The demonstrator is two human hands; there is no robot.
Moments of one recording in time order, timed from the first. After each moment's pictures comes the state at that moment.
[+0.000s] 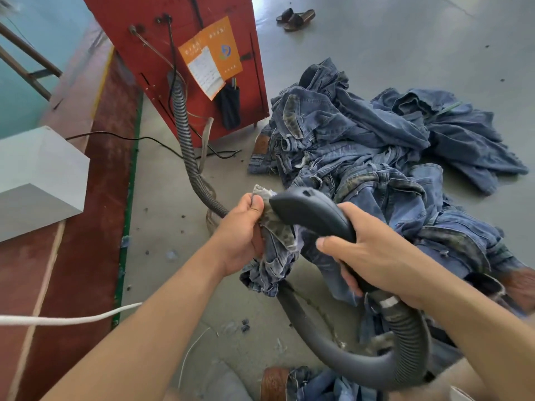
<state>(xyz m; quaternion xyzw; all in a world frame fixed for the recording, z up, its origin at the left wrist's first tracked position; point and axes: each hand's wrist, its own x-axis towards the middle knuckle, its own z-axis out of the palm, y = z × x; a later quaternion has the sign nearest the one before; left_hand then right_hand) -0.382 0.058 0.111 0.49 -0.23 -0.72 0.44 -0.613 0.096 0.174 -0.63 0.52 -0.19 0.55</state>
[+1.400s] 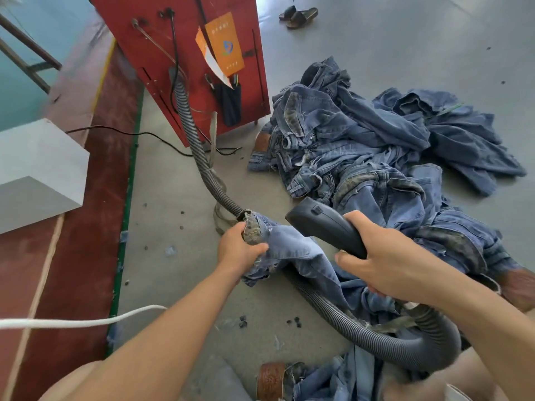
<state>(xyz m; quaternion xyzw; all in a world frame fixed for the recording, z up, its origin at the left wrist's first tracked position) -0.364 0.073 0.026 0.78 -0.45 -0.36 0.24 -0.636 0.092 0.154 -0.72 0.55 -0.06 0.42</state>
